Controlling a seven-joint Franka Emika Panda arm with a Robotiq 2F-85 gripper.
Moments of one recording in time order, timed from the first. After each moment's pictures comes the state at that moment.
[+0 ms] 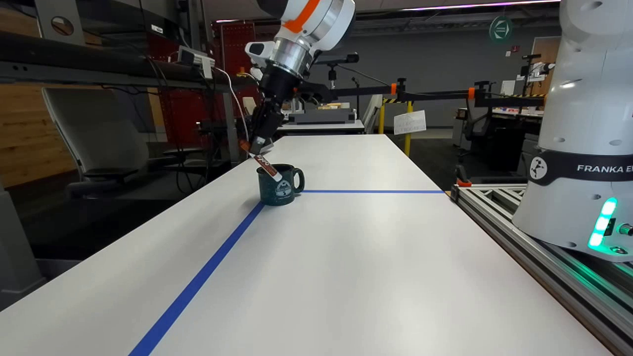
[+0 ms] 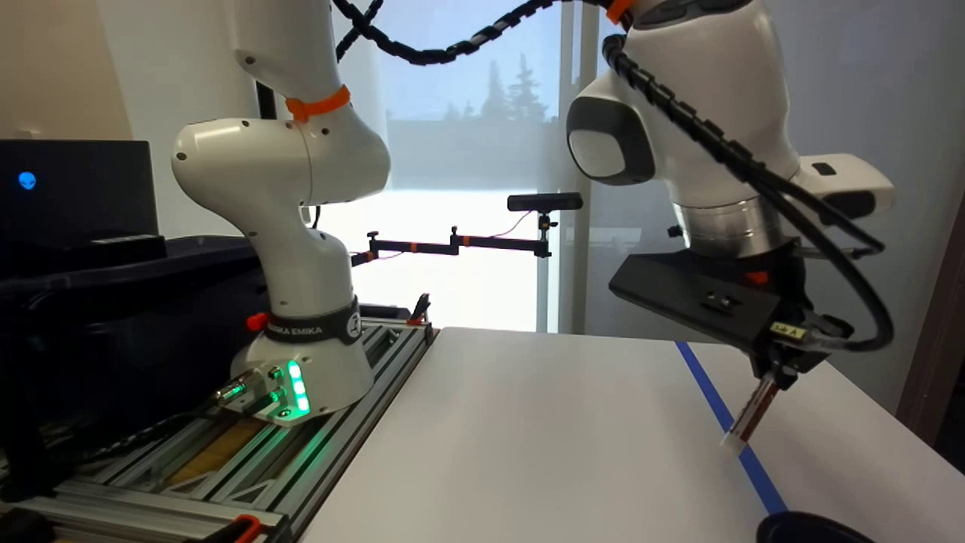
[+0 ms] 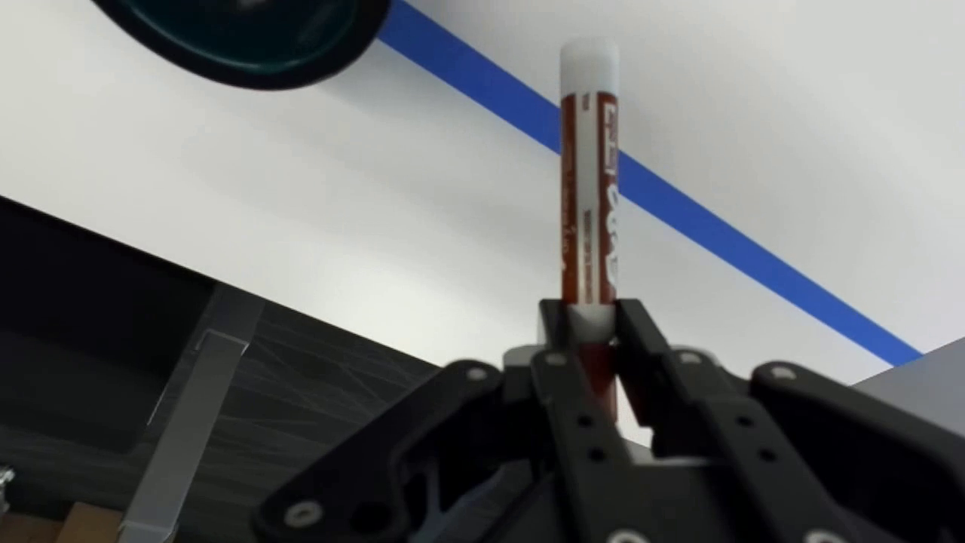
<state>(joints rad) -0.66 0.12 0.47 -2.40 0.82 2.78 -1.57</state>
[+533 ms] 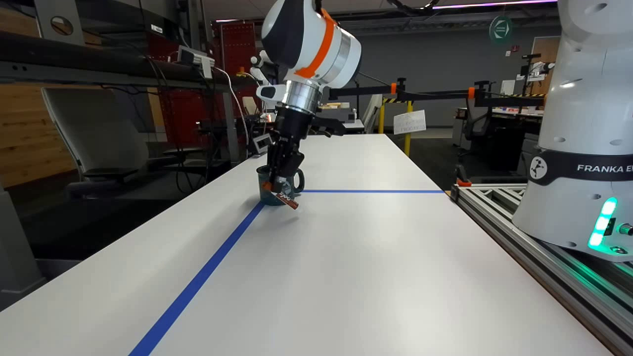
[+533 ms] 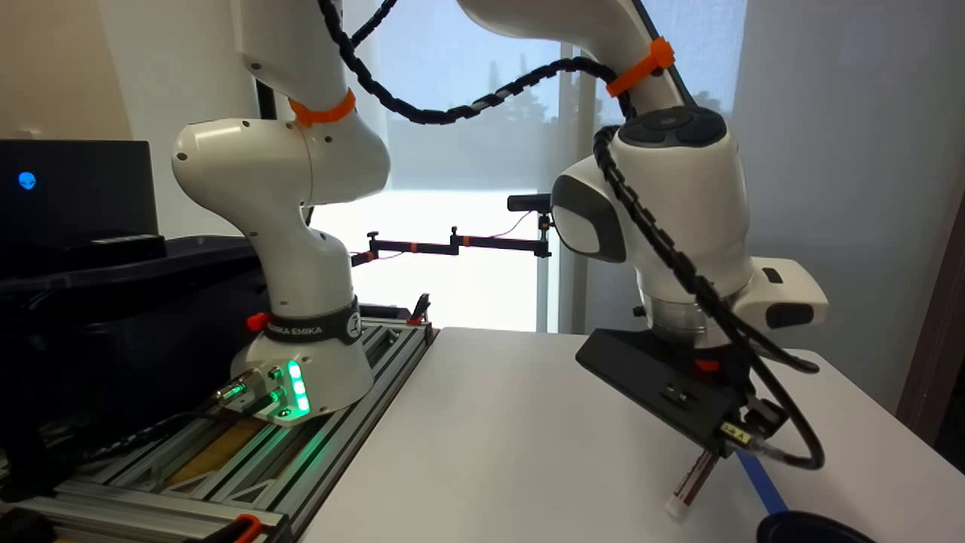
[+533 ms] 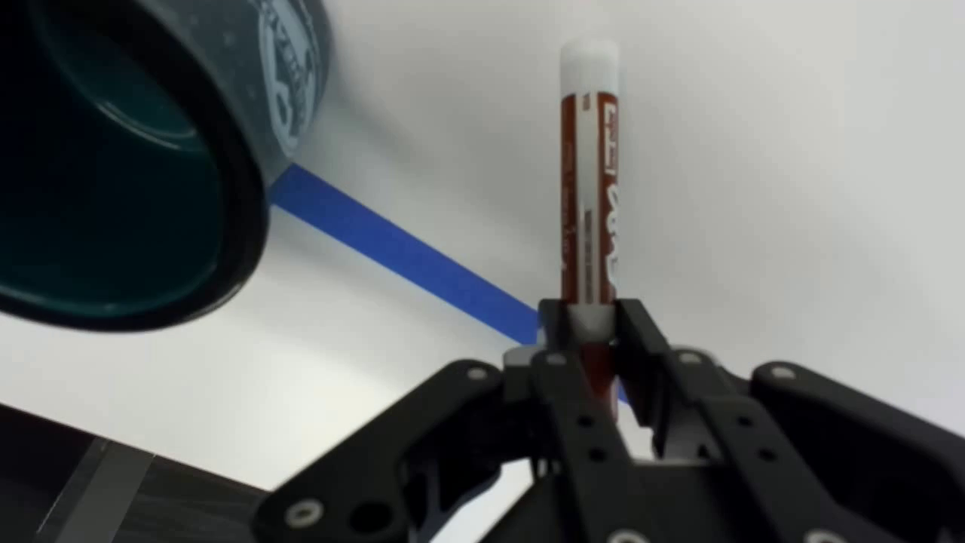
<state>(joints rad) -0.65 0.29 0.46 -2.45 0.75 2.90 -1.64</state>
